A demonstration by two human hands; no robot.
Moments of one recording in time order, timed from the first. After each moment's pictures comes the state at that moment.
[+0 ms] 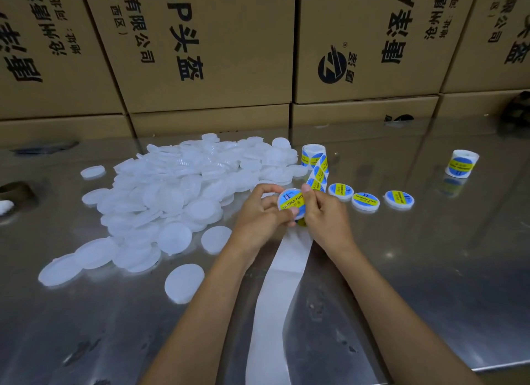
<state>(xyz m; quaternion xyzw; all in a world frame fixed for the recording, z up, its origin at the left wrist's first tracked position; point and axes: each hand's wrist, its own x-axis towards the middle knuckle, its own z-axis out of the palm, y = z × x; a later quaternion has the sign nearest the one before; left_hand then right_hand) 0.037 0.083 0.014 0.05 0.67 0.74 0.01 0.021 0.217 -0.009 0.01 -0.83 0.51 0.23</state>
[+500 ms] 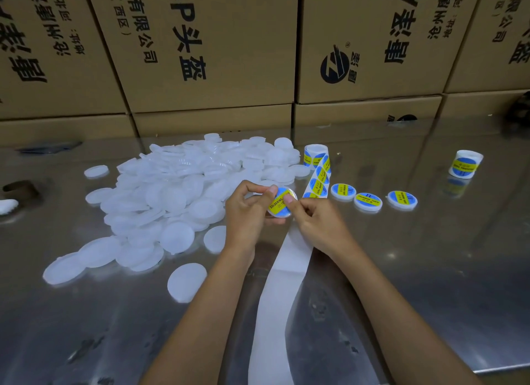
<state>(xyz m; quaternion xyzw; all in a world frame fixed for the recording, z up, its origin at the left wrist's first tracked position) 0.035 0.076 0.014 -0.02 0.63 0.77 -0.11 0.029 0.213 -0.004 0.10 -0.85 0.50 0.15</state>
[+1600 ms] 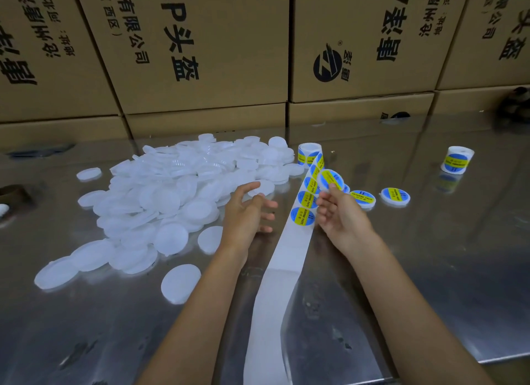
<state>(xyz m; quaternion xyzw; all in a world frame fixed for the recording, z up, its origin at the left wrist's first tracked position) 0.027 0.076 0.007 -0.05 0.69 0.72 -0.06 0.021 0.244 0.009 -0.18 -0.45 0.88 0.01</state>
